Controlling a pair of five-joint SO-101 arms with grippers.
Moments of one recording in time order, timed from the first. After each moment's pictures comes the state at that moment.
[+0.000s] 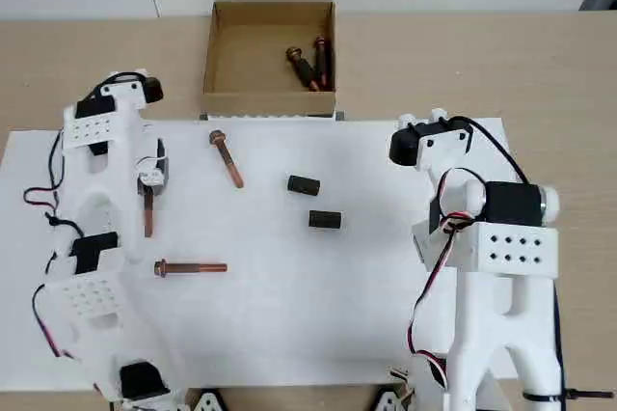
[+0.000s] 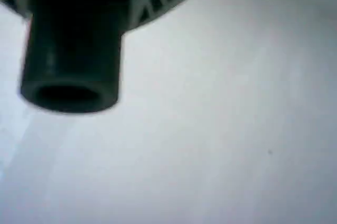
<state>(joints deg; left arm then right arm) -16.5 30.9 -10.2 82.8 -0.8 1.8 -33.8 27.0 95.5 21.1</state>
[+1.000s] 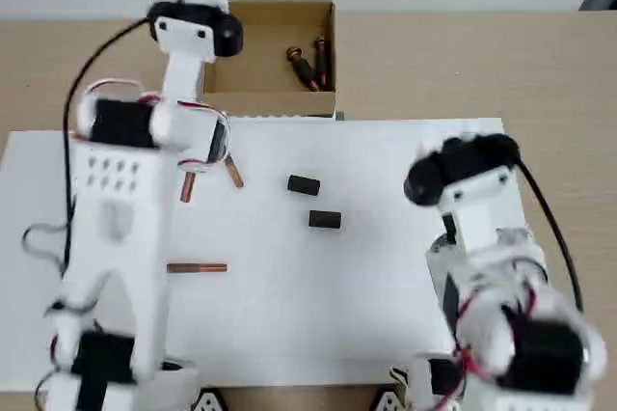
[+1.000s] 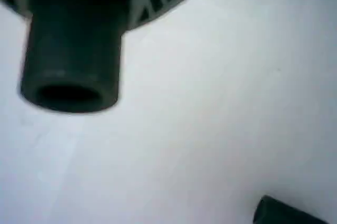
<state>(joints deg) 6.2 -11.6 -11.5 97.3 -1.2 1.8 -65.9 24.6 97.7 21.1</state>
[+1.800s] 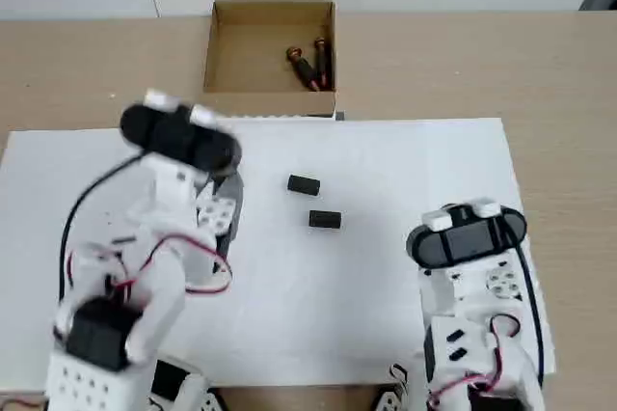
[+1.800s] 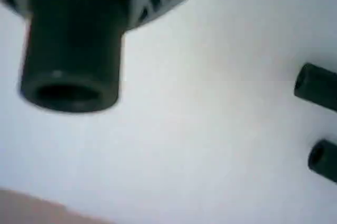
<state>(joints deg) 15.2 -68.2 43.6 67.5 2.6 1.8 -102.9 60.7 77.4 15.2</state>
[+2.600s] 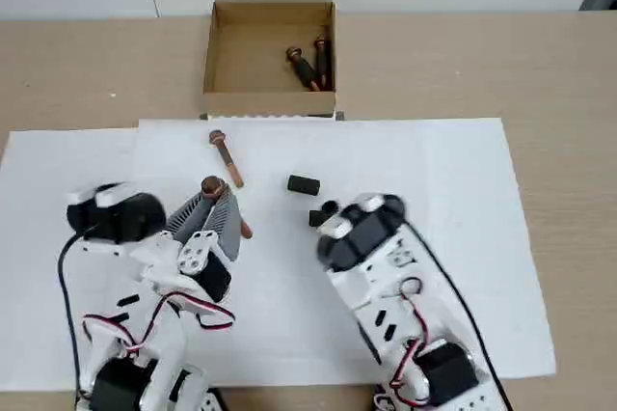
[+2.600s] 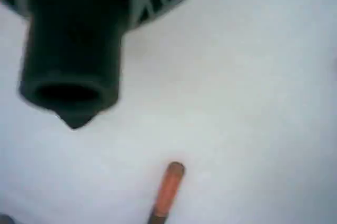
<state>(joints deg) 15.2 -103.2 76.3 50.7 31.3 -31.6 -103.6 86.9 48.5 6.2</state>
